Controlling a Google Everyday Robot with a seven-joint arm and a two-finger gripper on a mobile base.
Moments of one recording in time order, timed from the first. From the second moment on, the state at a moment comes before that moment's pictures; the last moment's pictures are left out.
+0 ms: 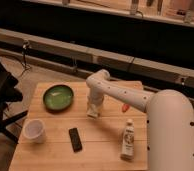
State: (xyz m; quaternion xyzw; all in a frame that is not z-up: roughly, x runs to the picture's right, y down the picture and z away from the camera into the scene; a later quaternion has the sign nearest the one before) arm 0.007 0.131 0.916 -0.28 -0.22 -0.43 0.83
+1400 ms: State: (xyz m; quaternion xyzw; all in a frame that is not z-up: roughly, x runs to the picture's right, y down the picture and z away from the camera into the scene) arm -0.005 0.077 0.860 -0.22 -0.21 -0.46 0.84
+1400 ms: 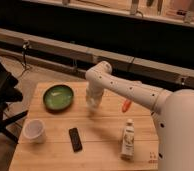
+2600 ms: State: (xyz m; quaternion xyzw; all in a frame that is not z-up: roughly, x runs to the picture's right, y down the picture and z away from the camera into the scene) arm -0.037 0.044 0.837 -0.19 -0.23 -0.48 0.83
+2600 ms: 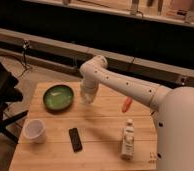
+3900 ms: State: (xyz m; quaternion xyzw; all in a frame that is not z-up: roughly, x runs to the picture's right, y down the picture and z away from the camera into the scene) arm -0.075 0.021 0.829 -0.16 -0.25 -0.50 0.82
